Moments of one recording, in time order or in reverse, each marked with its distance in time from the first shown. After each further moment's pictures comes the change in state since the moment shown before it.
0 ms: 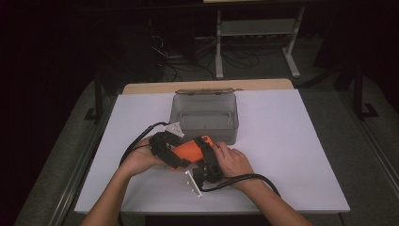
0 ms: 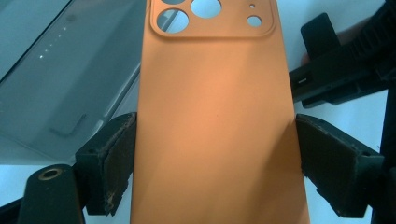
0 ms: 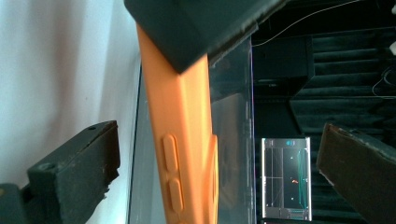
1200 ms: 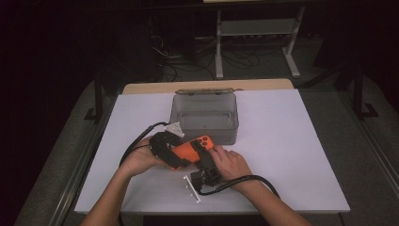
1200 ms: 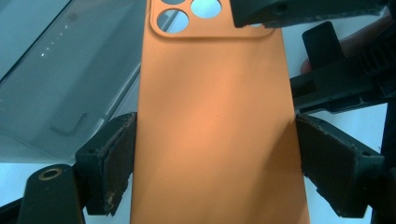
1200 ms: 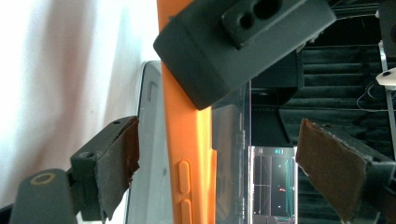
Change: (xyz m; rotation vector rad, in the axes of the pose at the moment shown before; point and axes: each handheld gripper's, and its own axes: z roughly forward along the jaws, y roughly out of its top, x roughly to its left) left arm -0.001 0.001 -0.001 0.006 0.005 -0.005; right arm 0.007 0.006 -0.004 -0.017 -0.029 -0.044
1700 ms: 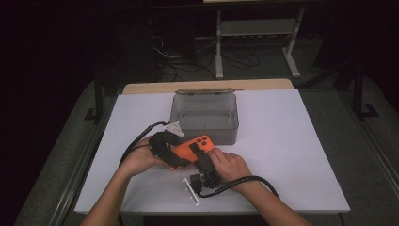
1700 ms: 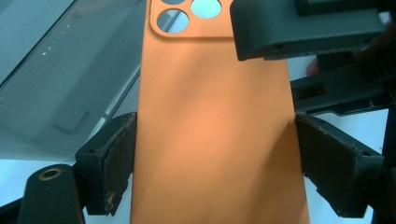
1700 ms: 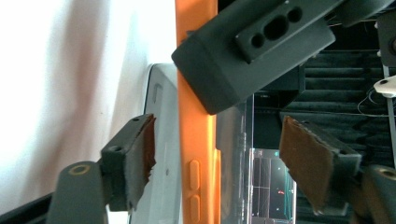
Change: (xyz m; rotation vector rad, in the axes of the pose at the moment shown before) left arm 0.001 -0.001 -0.001 0.001 0.005 -0.009; right arm 0.002 0.003 -0.004 -0.001 0.009 -0.021
